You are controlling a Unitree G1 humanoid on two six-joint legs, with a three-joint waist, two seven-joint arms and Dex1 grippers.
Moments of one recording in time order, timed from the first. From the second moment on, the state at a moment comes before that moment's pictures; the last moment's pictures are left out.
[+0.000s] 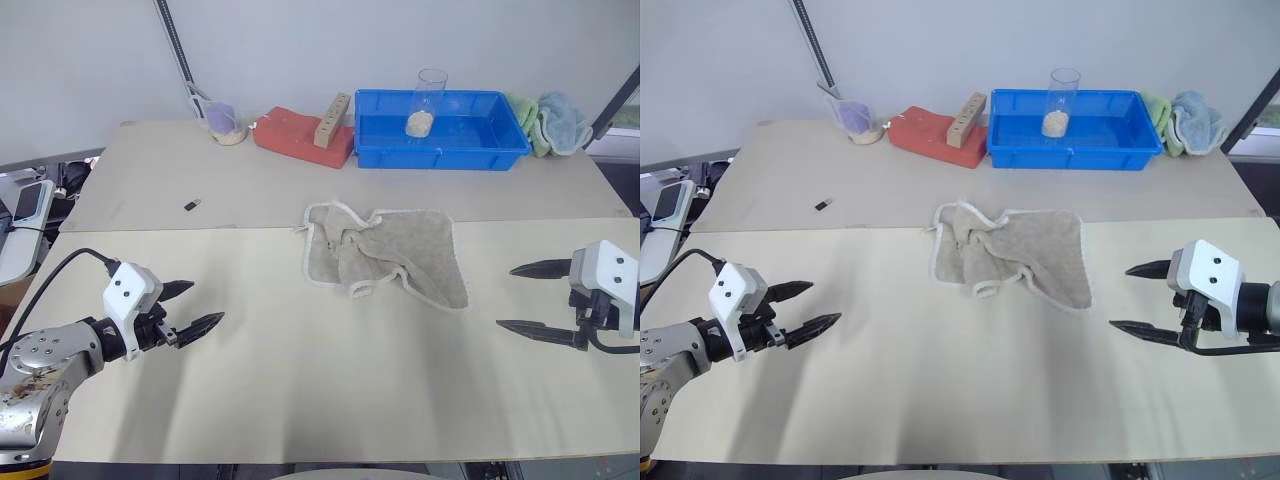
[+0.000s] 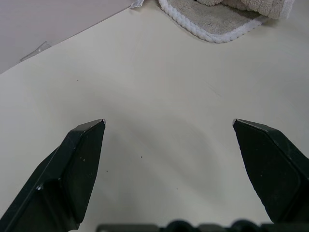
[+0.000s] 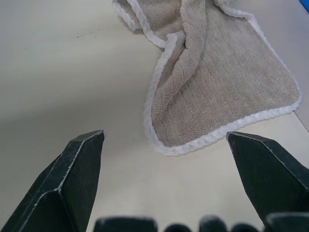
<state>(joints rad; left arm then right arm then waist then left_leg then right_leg) 0.17 0.80 0.34 -0.38 -0.50 0.52 -0.85 0.09 -1.11 -0.42 -0.25 0.38 0.27 1.26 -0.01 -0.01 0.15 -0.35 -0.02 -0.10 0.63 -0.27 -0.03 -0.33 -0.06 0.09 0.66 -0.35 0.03</state>
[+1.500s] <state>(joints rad) -0.54 0.52 -0.32 0.28 -0.06 0.08 -1.00 0.24 -1.05 -0.57 -0.64 0.52 0.70 1.06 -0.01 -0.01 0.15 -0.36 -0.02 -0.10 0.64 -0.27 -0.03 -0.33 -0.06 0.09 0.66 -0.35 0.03</state>
